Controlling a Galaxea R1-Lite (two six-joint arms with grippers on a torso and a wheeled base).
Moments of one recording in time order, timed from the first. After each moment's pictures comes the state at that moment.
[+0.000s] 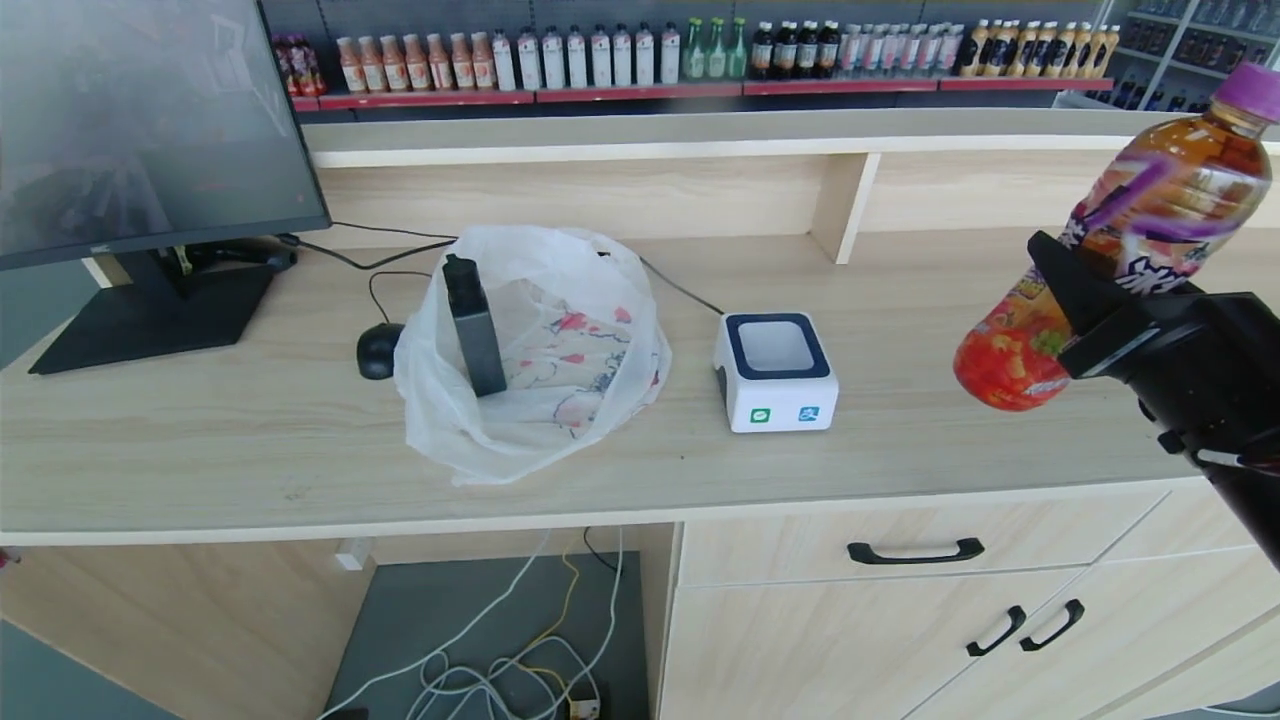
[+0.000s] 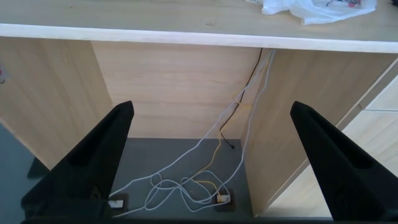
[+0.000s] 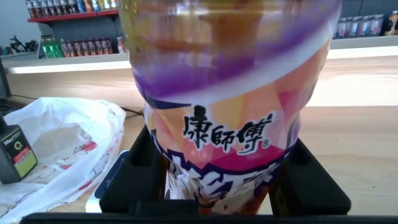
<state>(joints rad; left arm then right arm) 0.00 0.00 0.00 0.00 0.00 0.01 0.27 1.53 -0.45 -1.57 -0.03 0.01</state>
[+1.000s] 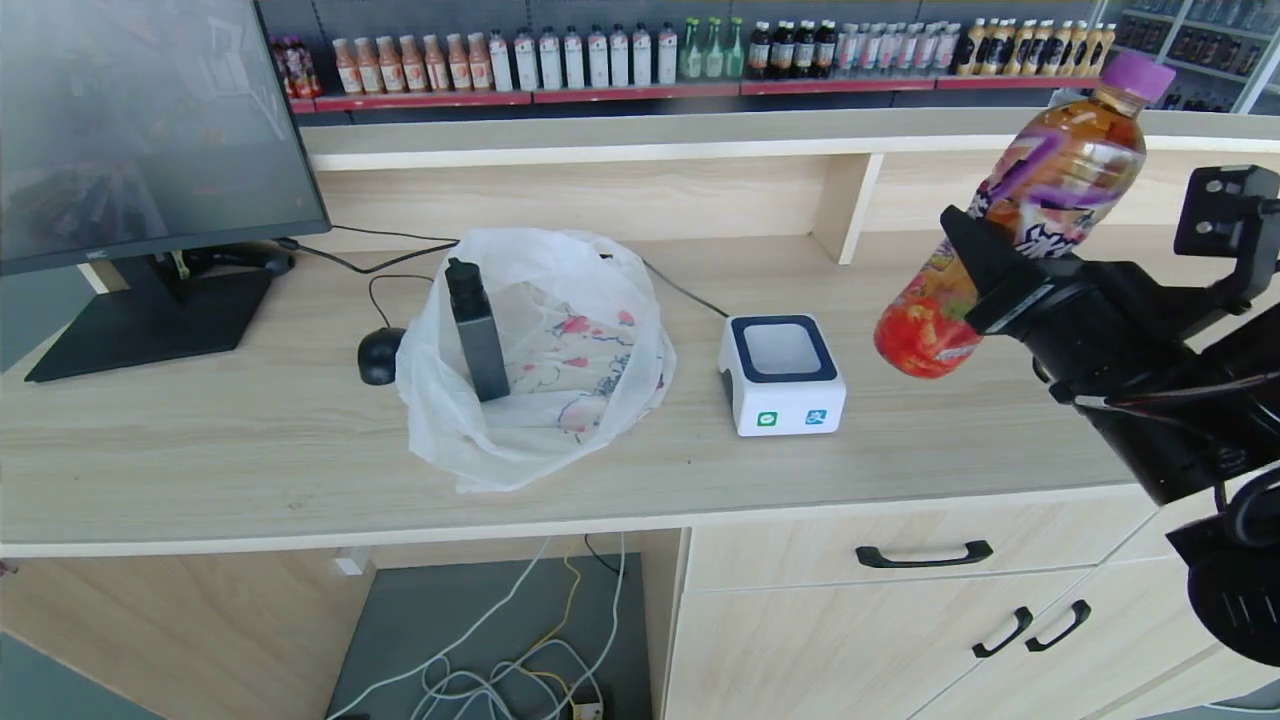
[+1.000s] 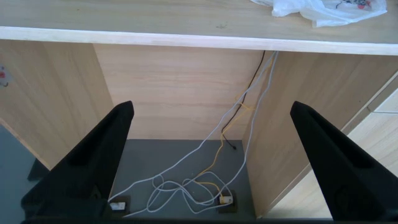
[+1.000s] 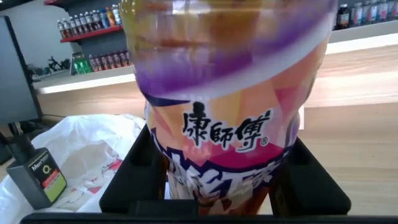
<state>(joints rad) 0.00 0.00 0.00 0.00 0.00 0.01 0.32 1.70 -0.65 -1.54 -0.03 0.13</state>
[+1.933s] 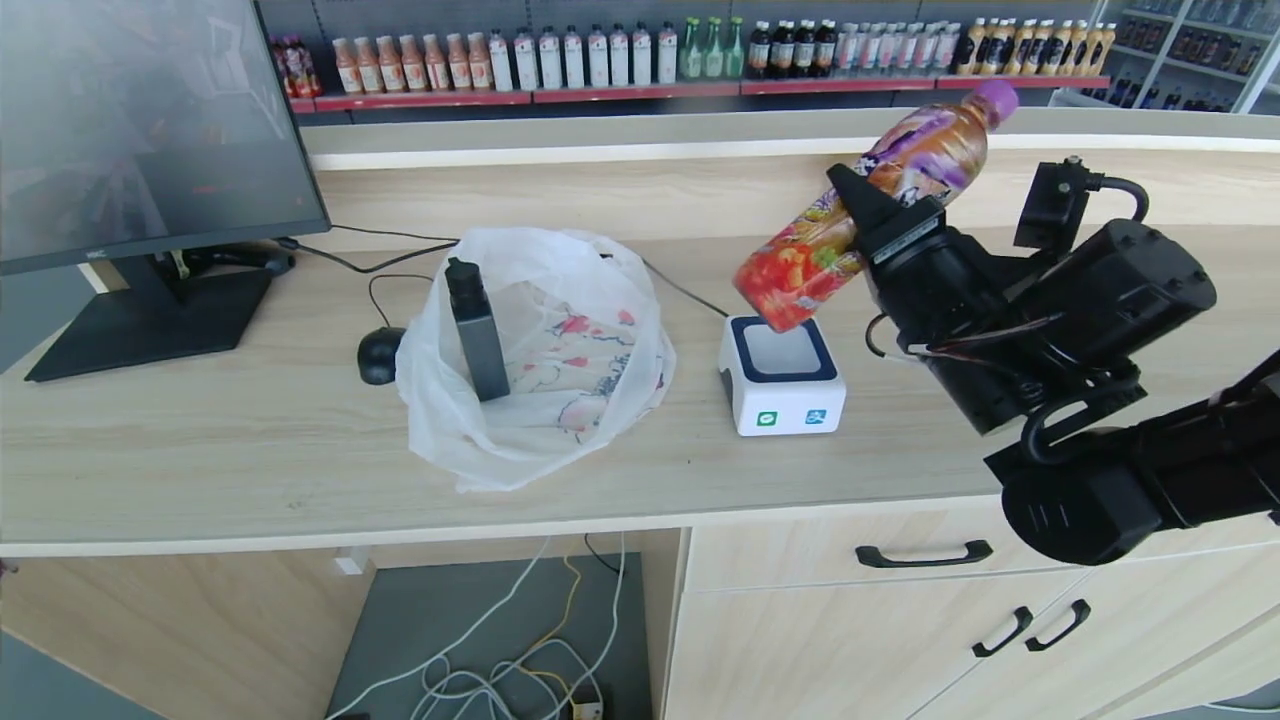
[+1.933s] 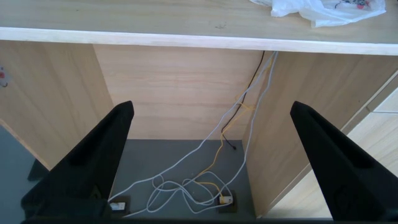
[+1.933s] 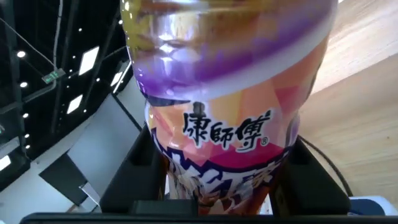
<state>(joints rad) 0.00 0.00 0.00 0.00 0.00 0.01 0.44 1.93 -0.99 -1.48 -0.03 0.74</state>
